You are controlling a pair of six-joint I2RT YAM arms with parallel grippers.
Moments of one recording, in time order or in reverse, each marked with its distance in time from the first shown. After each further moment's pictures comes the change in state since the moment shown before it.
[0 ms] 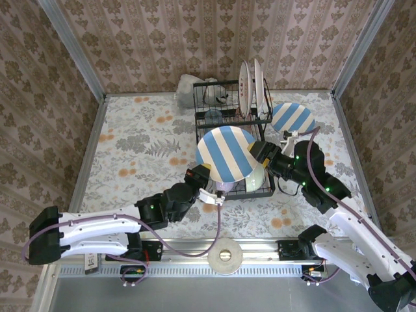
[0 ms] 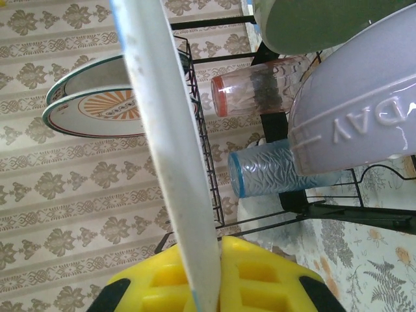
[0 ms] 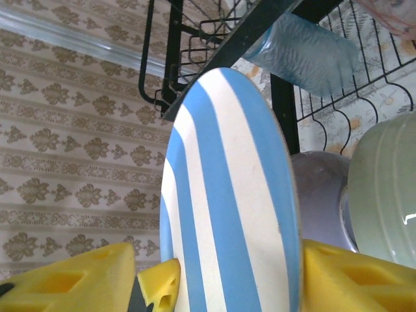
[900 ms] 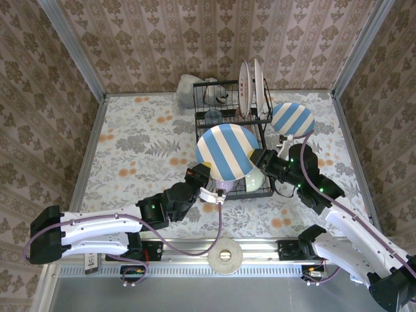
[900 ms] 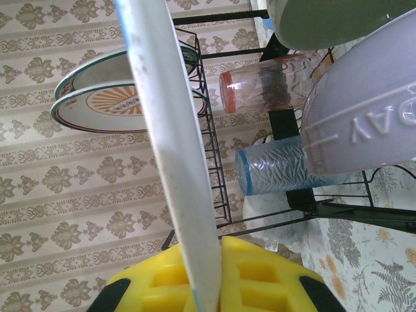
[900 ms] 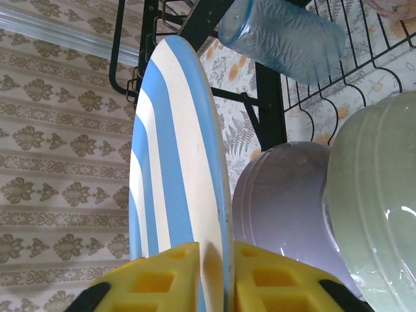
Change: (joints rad) left arm 0.000 0.010 0.000 0.040 -0.014 0.013; right arm 0.019 0.013 -0.076 0.068 0.009 0.016
